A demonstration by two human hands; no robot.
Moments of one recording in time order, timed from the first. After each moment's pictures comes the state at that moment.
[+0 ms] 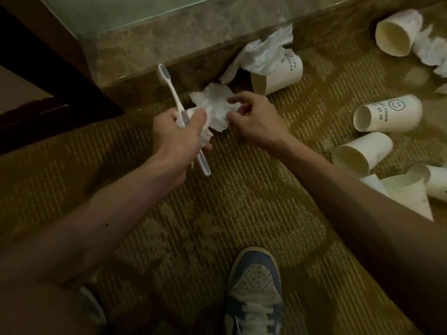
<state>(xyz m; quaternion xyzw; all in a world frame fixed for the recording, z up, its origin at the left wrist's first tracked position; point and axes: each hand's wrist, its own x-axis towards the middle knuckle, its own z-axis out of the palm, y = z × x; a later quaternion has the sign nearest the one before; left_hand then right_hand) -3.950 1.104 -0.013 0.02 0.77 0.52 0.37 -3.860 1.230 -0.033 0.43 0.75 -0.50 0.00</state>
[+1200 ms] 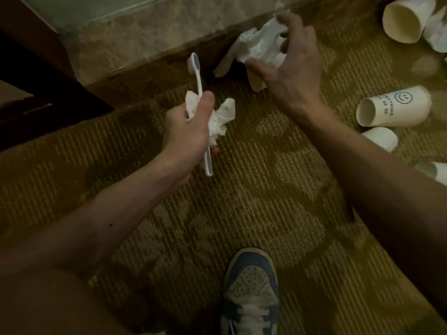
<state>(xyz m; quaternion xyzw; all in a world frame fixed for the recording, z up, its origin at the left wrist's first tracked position) -3.938 1.120 -0.015 0.11 0.73 0.53 0.41 -3.857 1.292 -0.024 0.44 0.84 -0.26 -0.17</state>
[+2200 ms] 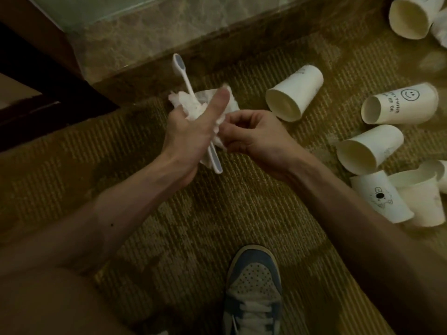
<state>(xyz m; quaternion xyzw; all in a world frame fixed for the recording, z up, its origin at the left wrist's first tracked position) -3.935 1.116 -0.014 0.08 0.70 0.57 0.43 -3.829 1.208 -0.018 0.32 0.52 -0.79 -0.02</state>
